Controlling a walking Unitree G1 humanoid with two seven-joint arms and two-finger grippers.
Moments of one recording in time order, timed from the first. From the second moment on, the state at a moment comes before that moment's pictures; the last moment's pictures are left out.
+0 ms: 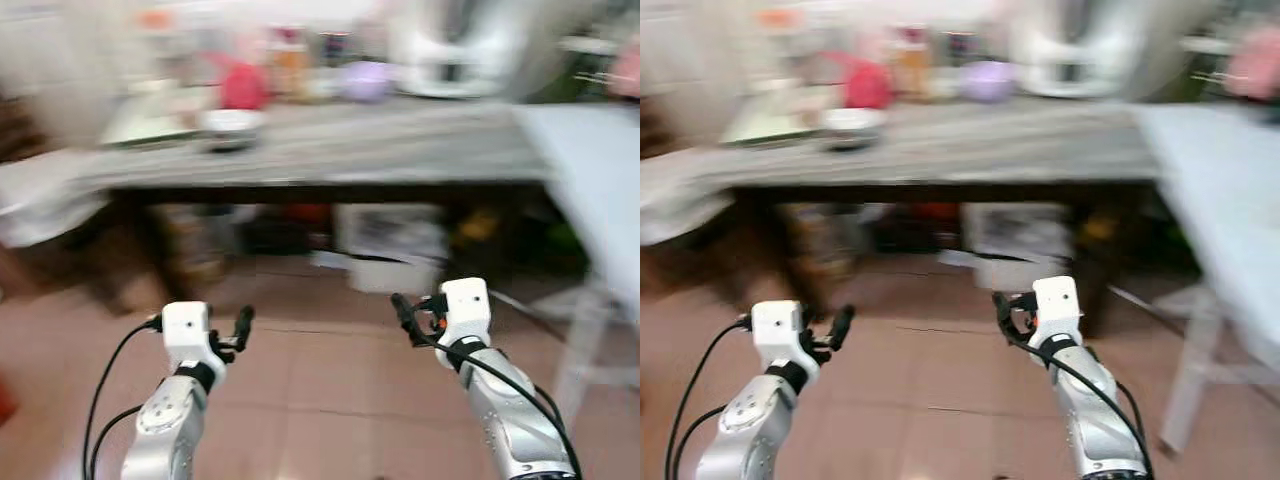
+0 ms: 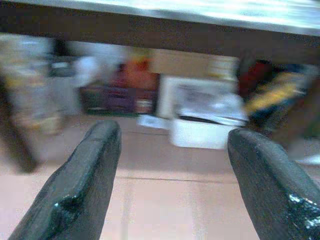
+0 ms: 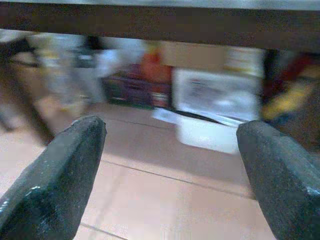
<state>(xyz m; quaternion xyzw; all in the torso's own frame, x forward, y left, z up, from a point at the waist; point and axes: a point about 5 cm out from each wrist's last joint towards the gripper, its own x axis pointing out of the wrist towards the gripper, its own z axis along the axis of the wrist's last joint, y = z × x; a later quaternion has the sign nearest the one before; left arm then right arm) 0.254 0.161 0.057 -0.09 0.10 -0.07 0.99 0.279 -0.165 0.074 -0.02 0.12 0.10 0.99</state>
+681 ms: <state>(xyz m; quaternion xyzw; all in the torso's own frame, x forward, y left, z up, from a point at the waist) 0.251 0.166 0.053 -0.09 0.11 -0.06 0.99 0.279 -0.163 0.077 -0.02 0.11 0.11 0.99</state>
